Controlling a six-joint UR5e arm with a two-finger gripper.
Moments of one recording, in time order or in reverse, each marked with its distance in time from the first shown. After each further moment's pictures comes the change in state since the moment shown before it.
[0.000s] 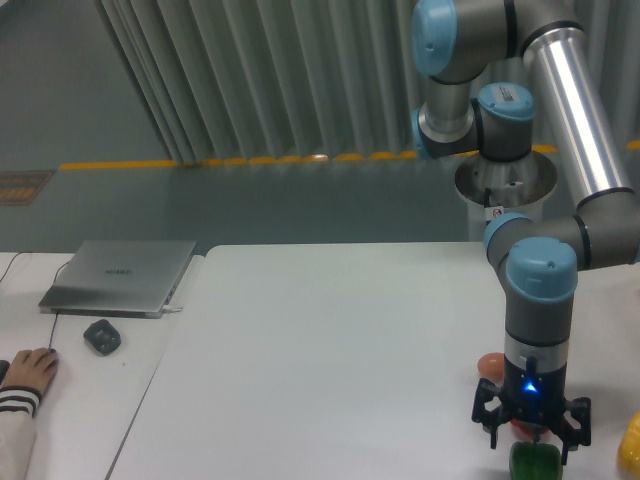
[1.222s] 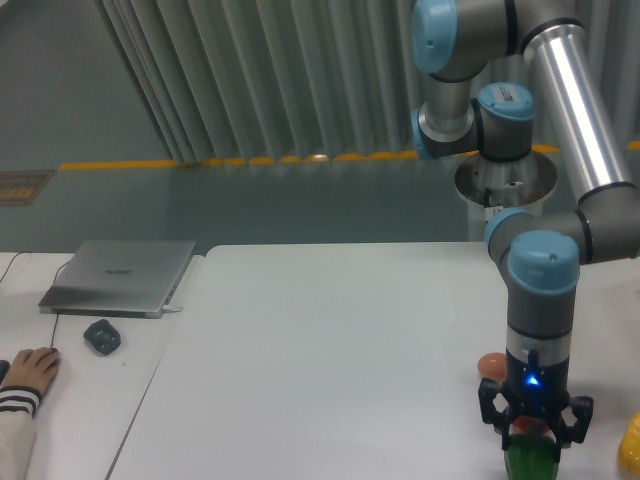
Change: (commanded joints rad) arm 0.017 0.096 -0.015 -0.026 0.003 0.098
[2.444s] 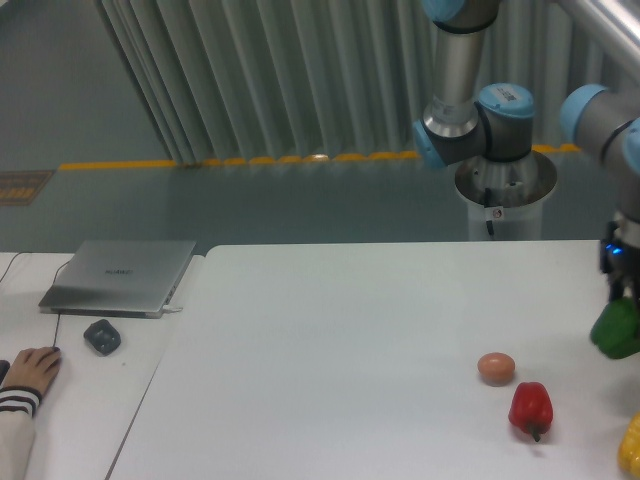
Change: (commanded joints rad) arm 0.342 0.230 -0.091 -0.520 0.095 1.476
